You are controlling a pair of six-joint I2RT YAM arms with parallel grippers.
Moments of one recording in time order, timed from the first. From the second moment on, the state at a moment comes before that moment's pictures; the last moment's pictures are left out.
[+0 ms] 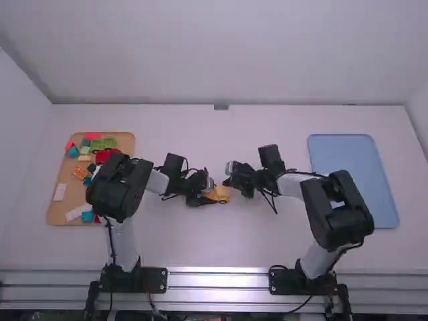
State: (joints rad) left arm -0.25 2.03 0.76 0.19 0.96 1.00; right arm 0.32 1.81 0.76 0.06 -0.91 -0.91
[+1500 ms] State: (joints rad) left arm -0.26 2.03 0.76 0.19 0.96 1.01; right arm 0.40 1.84 0.83 -0.17 -0.75 -0.87
